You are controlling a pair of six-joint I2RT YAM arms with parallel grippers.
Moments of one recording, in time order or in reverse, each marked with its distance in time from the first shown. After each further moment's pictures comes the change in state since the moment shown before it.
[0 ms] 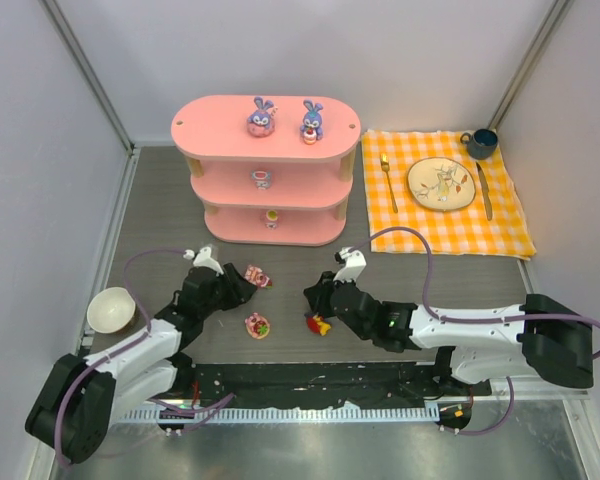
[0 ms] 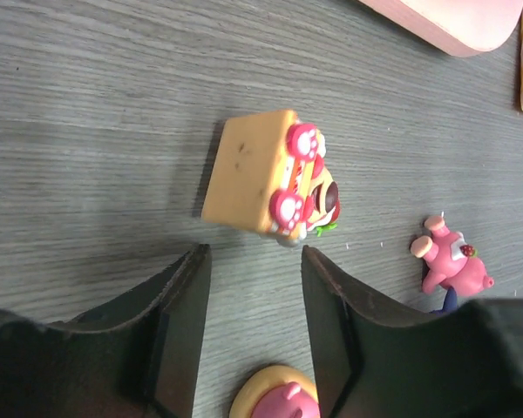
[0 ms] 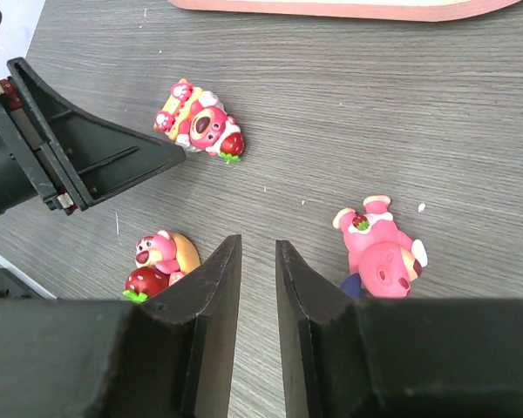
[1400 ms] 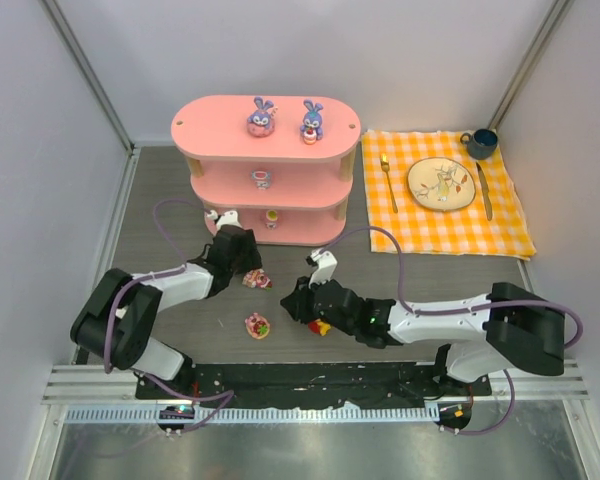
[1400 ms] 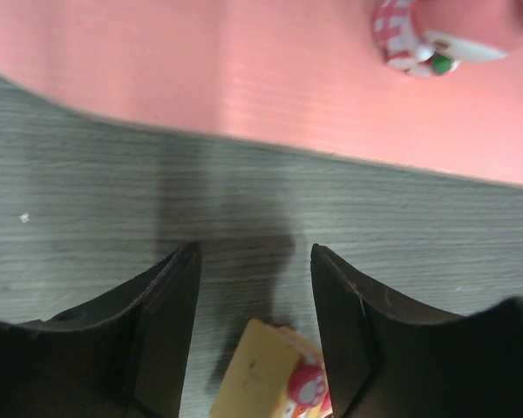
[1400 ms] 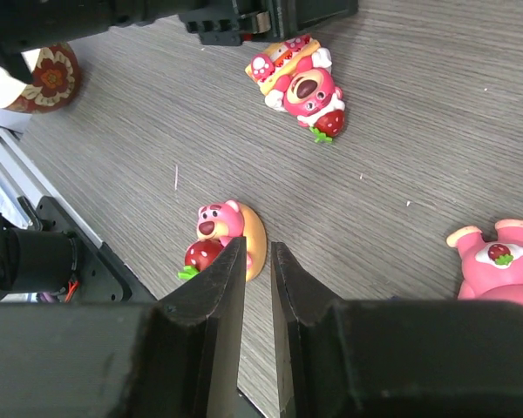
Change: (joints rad) left arm -0.025 0.483 0.397 -0.054 -0.237 0.186; right arm 0.000 0.184 0.067 0.159 -0.236 -0.080
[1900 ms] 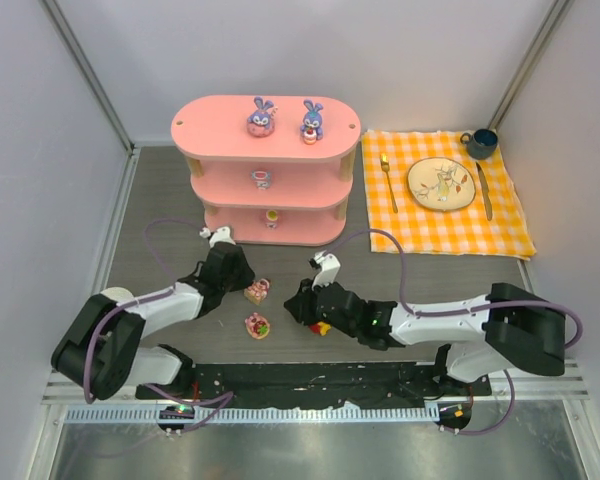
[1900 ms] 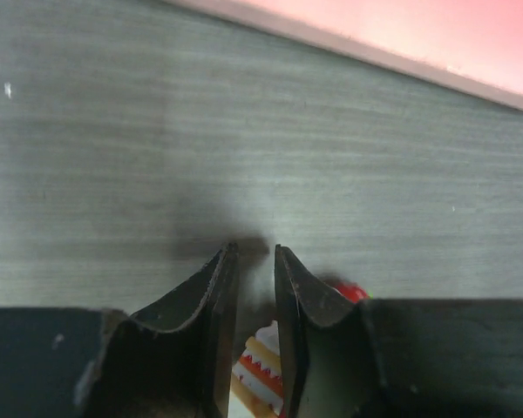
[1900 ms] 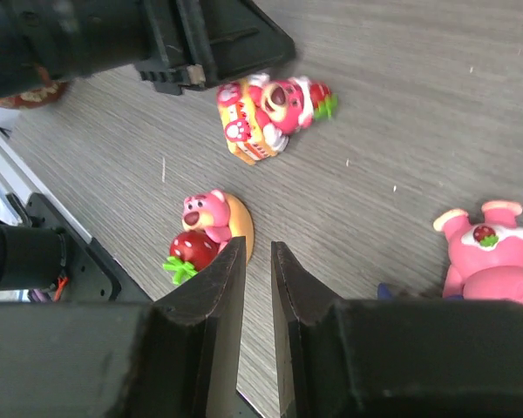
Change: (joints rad) left arm -0.029 -0.116 -0.122 -0.007 0.037 -0.082; right arm 0.000 -0.035 -0.039 0.005 0.010 0.012
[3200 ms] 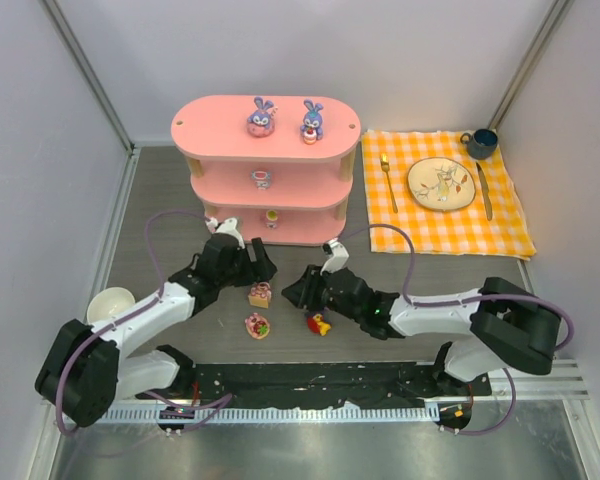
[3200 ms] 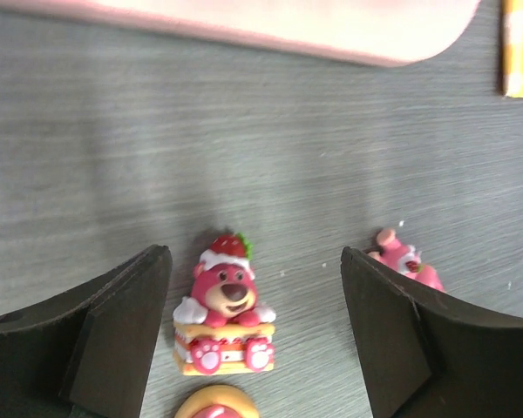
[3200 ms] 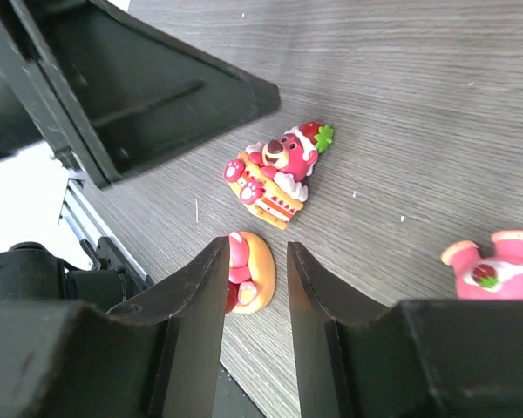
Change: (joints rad) left arm -0.045 -0.196 0.042 -0.180 0.159 -0.026; right arm -0.143 0.097 -0.021 0.176 -0.163 0.160
